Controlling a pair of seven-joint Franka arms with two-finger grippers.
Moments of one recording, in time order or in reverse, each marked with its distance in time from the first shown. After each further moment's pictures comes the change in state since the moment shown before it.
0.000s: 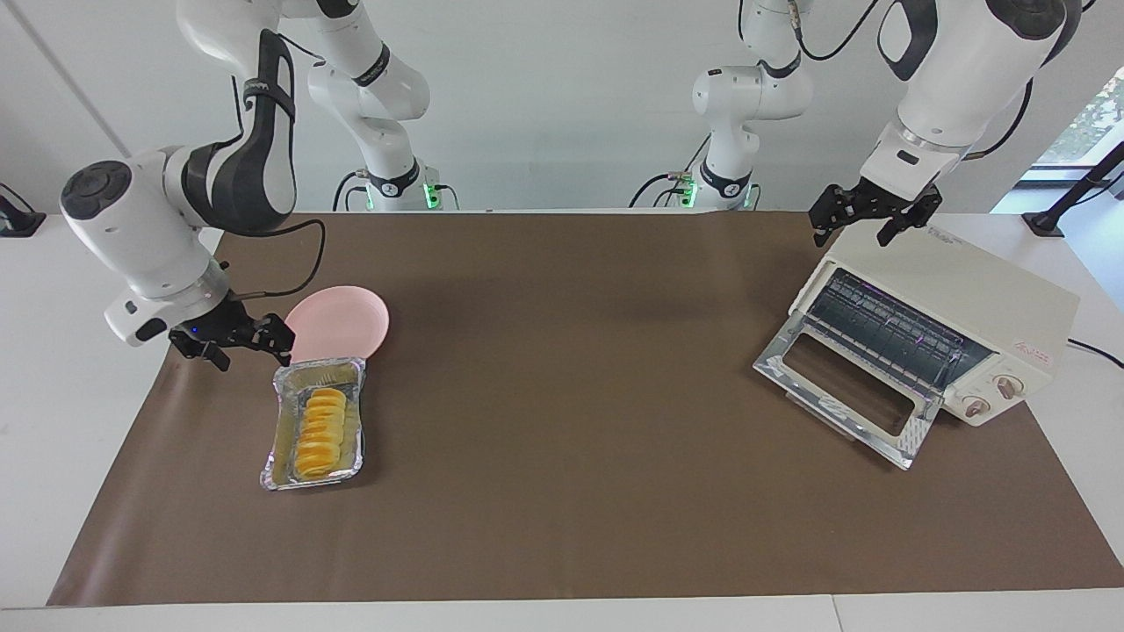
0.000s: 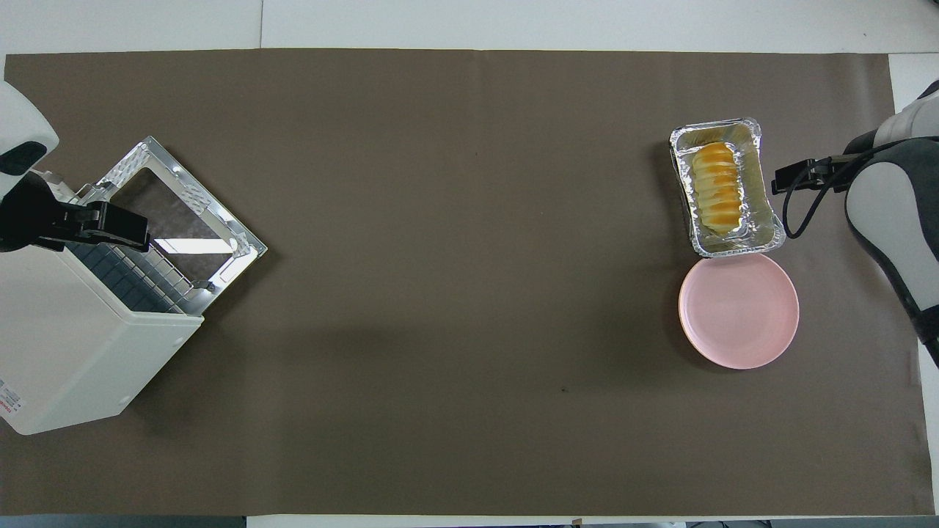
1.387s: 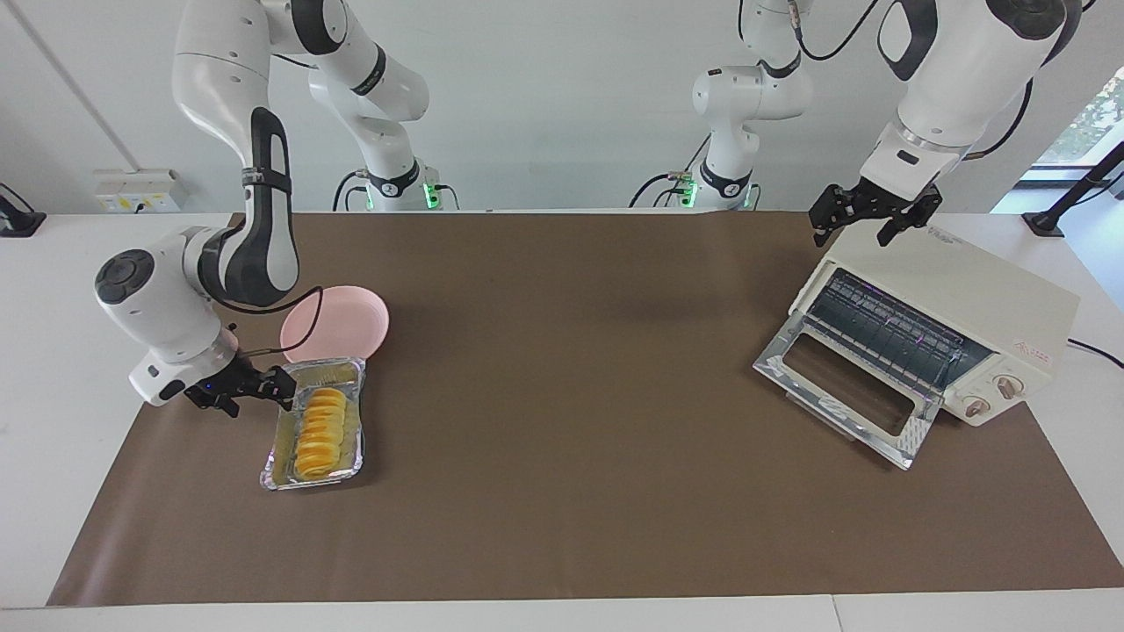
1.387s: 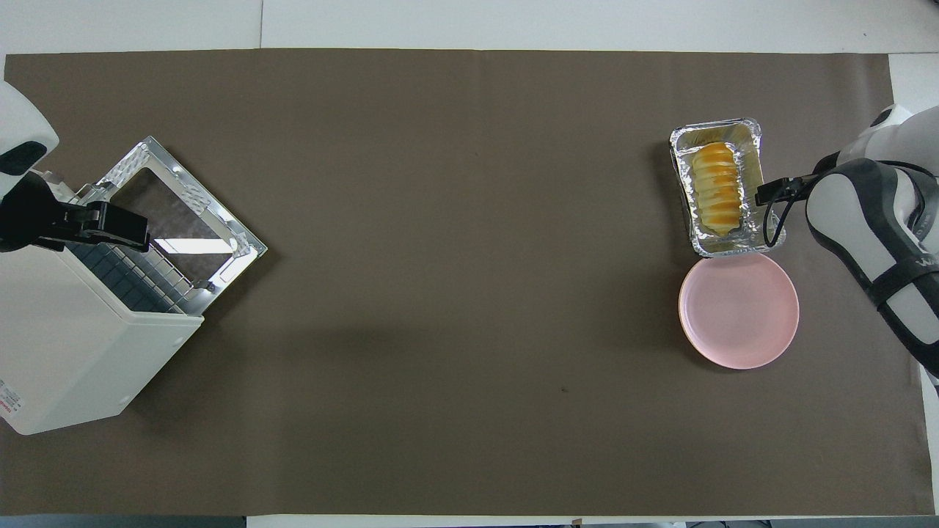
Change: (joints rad) left arm 0.000 0.000 0.000 0.000 0.000 0.000 0.000; right arm -0.054 0.157 0.002 -0.028 0.002 0.159 -0.106
